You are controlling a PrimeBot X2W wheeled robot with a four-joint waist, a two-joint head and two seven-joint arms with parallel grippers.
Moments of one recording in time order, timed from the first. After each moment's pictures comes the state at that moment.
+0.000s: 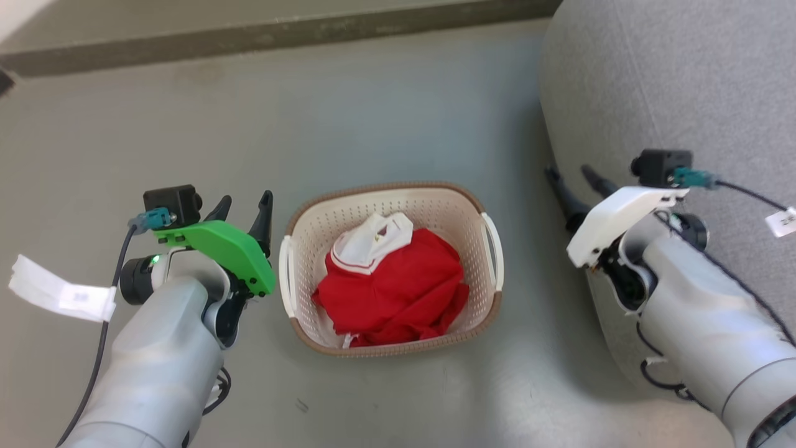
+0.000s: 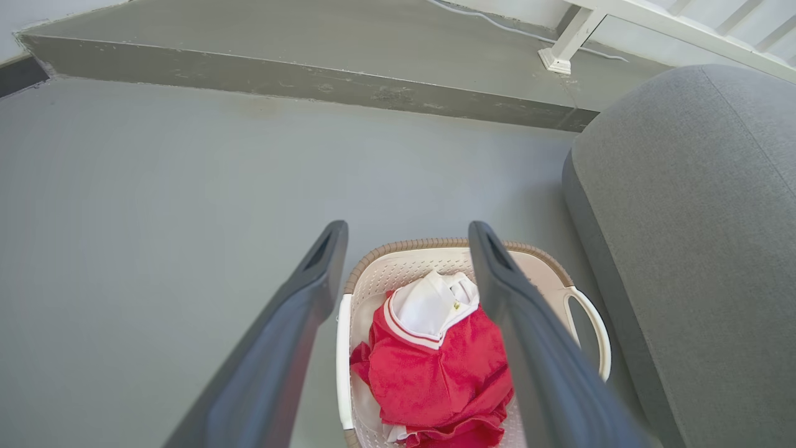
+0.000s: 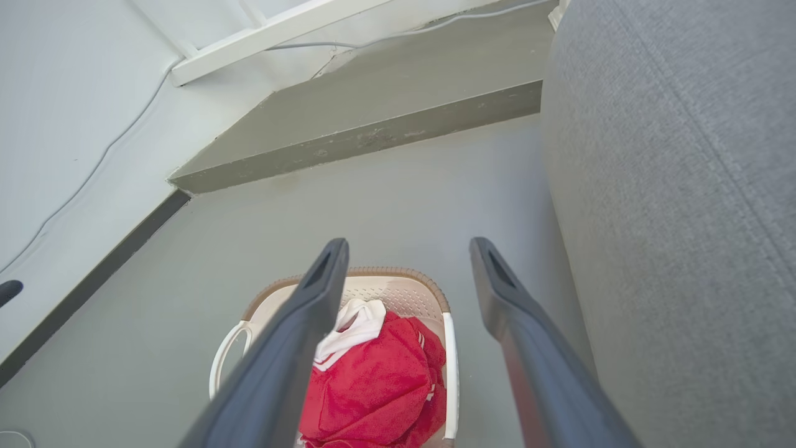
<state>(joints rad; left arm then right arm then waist) -0.78 0.06 -0.73 1.08 -0.95 -0.12 -0.25 -0.74 -0.19 0.85 1.03 0.99 0.12 -0.25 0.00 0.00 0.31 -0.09</state>
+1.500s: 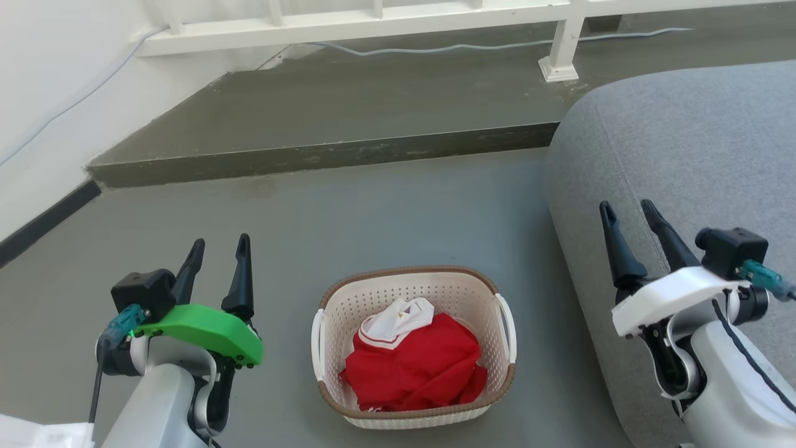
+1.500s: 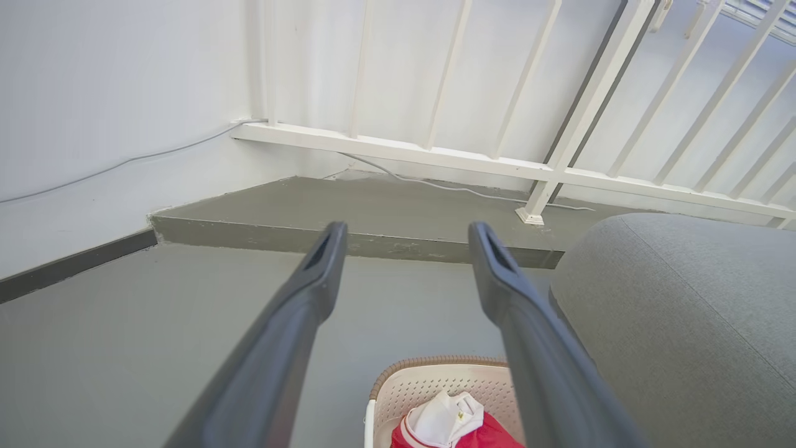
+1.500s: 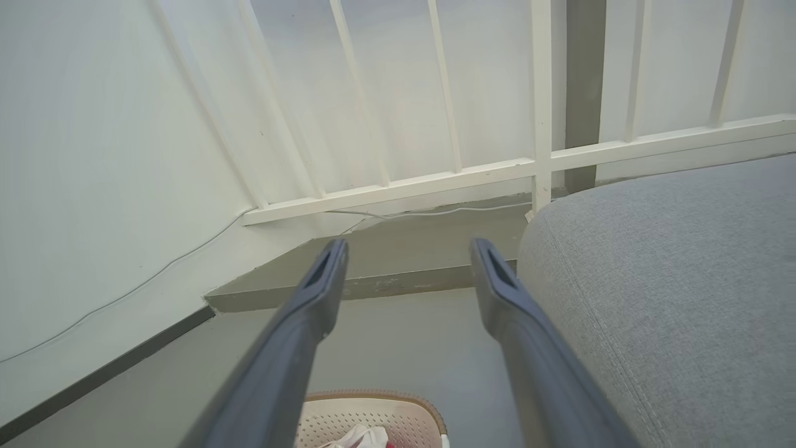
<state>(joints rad) -0.29 0.12 -0.33 0.43 -0.58 -0.01 -0.25 -0.23 -0.25 0.33 0.35 0.54 0.01 -0.25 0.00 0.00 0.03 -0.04</state>
